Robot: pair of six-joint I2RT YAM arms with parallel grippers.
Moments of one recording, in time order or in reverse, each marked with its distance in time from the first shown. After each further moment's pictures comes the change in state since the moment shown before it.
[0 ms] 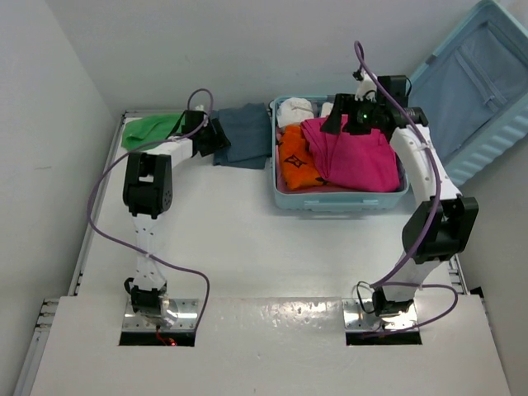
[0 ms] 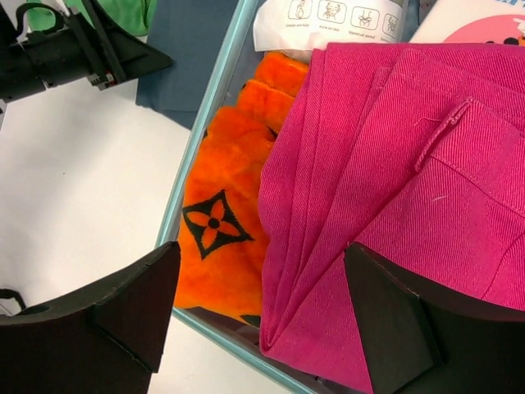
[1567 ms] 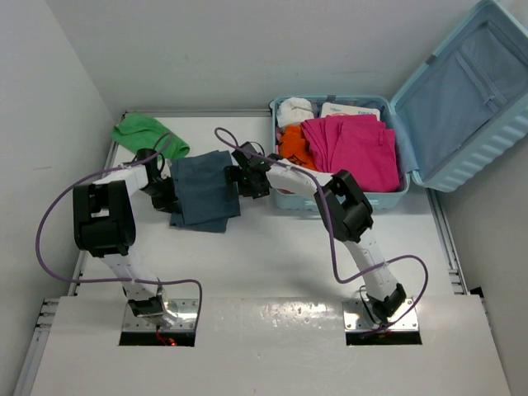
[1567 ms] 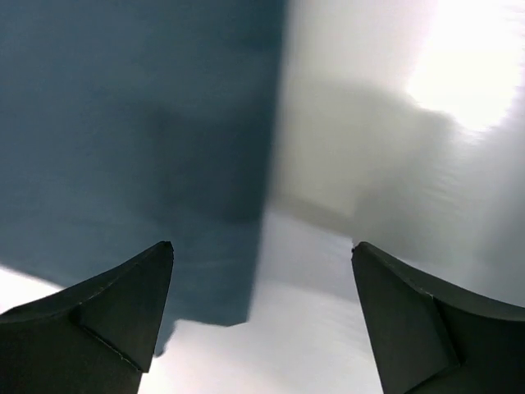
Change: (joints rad) left arm 0.257 -0.529 -0.631 -0.521 0.018 0.366; right arm 0.689 0.575 0.116 0.126 0.453 0.437
